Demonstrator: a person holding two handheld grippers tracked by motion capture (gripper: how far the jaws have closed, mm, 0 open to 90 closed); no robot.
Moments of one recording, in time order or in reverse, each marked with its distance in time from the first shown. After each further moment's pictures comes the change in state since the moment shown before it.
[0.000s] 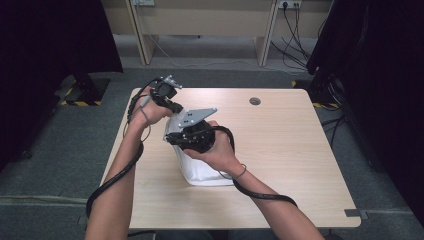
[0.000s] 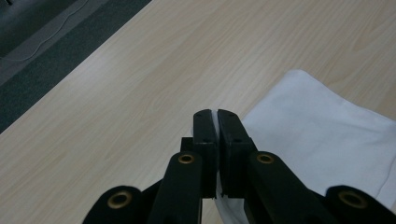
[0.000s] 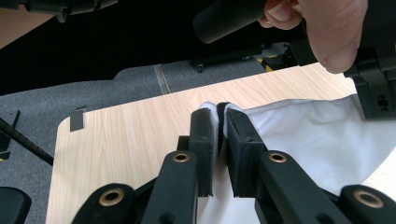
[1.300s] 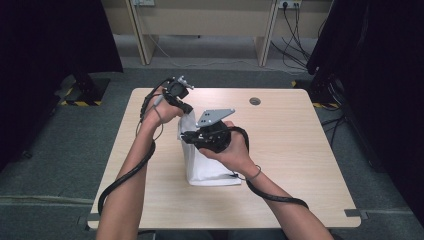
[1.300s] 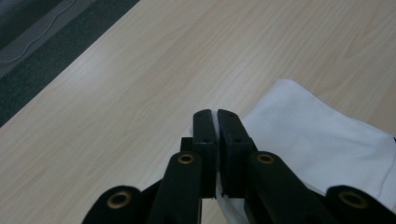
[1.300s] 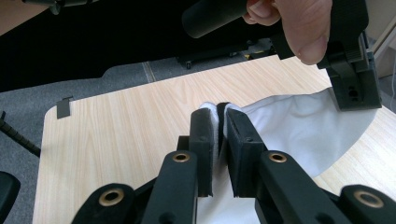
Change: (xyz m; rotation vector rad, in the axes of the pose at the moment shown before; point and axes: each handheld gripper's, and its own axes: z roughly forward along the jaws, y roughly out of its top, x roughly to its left) left arm -0.014 0.016 0.021 0.024 -0.019 0.013; right arm -0.015 -0.022 -0.028 0.003 -0.049 0.018
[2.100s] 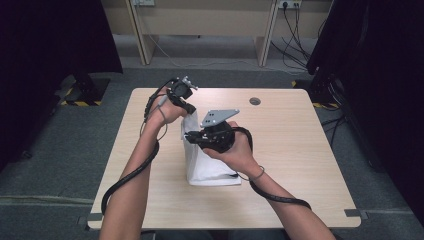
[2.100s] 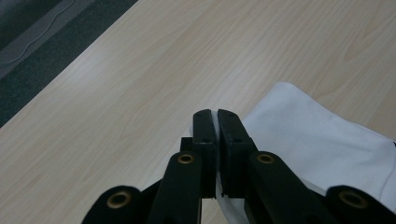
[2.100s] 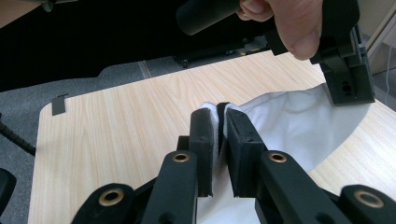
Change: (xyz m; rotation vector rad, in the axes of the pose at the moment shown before) left arm -0.003 0.005 0.005 -0.003 -0.009 -0.010; right arm -0.006 -0.006 -0.006 -0.001 -0.011 0.014
